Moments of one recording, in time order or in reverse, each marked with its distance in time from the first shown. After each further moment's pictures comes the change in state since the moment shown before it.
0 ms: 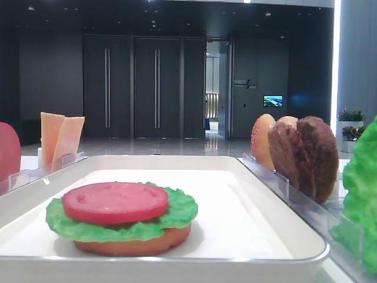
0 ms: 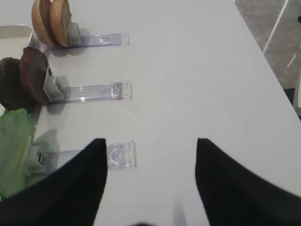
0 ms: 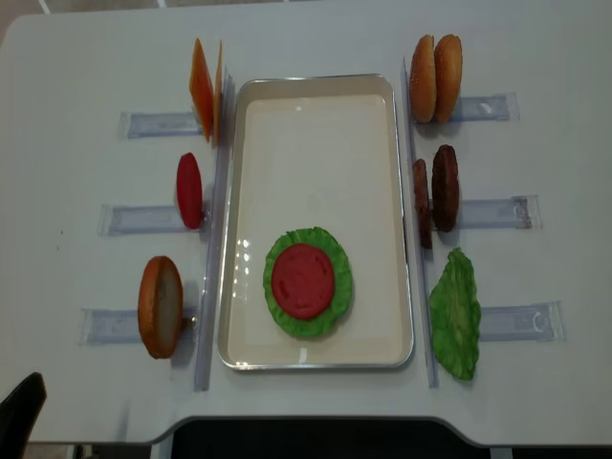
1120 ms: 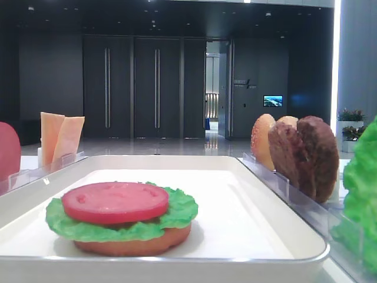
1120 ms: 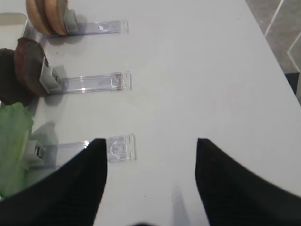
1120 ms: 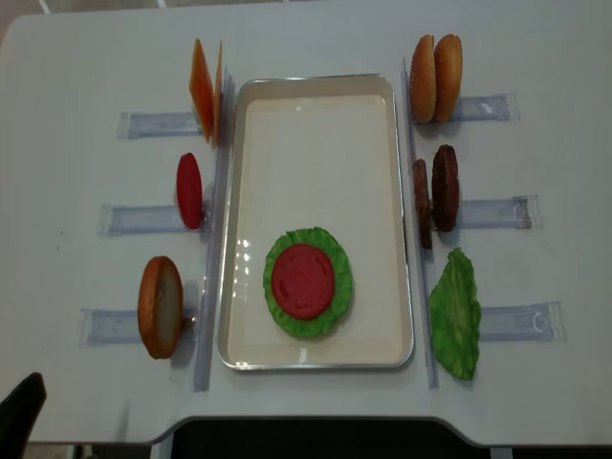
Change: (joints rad) left arm 0.000 0.000 0.000 0.000 -0.001 0.000; right arm 0.000 0.095 -0.019 0.000 -0.012 0.000
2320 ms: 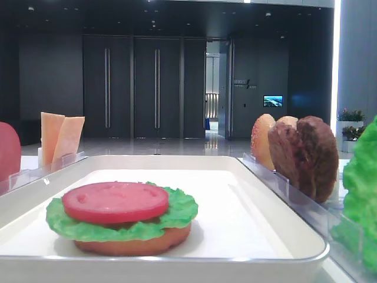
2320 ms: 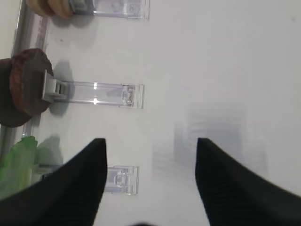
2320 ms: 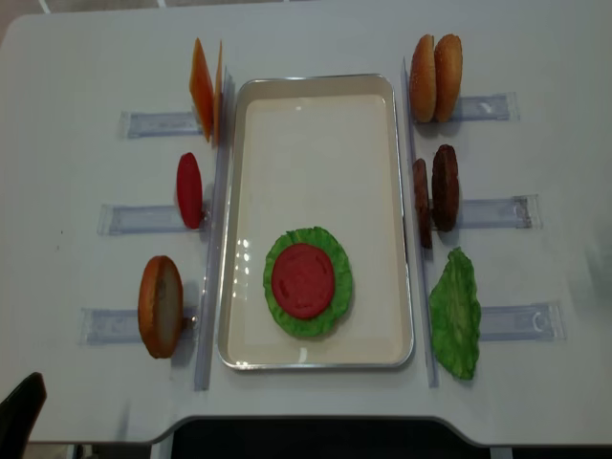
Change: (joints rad) left arm 0.000 0.000 0.000 0.000 0.000 0.000; right arm 0.000 0.956 -0.512 0.077 -0.003 -0.175
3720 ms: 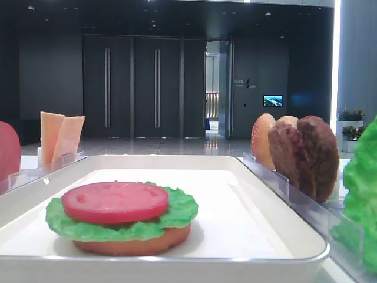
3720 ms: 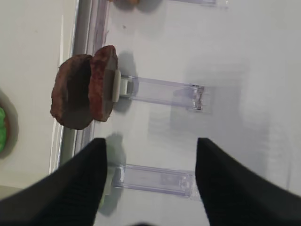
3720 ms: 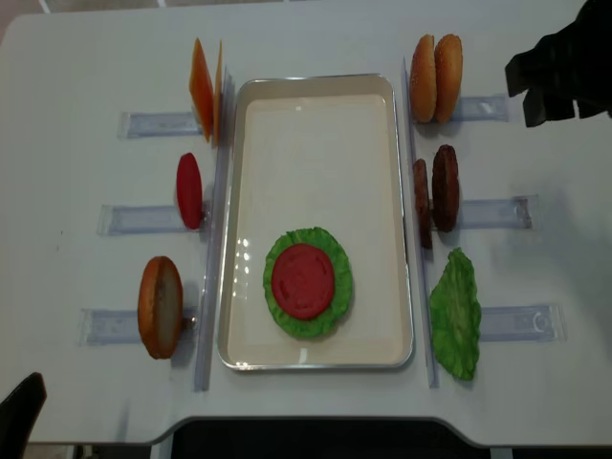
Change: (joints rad) left arm 0.000 0.000 0.000 0.000 0.000 0.000; right arm 0.429 0.320 -0.236 -0.151 0.097 0.396
